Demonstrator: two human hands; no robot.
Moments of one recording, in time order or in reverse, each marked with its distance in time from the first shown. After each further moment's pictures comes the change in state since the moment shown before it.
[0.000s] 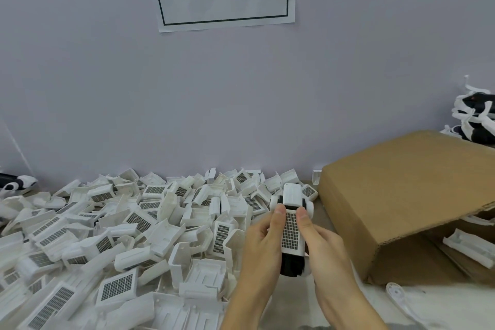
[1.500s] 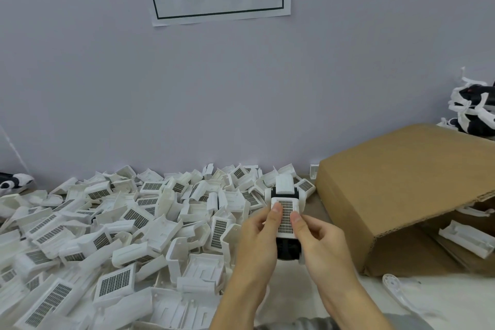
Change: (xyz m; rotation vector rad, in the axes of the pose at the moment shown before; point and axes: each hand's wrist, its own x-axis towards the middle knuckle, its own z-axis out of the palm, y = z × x) left_hand 0.008 -0.010 -0.005 0.005 0.044 -0.017; right_hand 0.002 0.005 -0.006 -0.117 0.051 -0.053
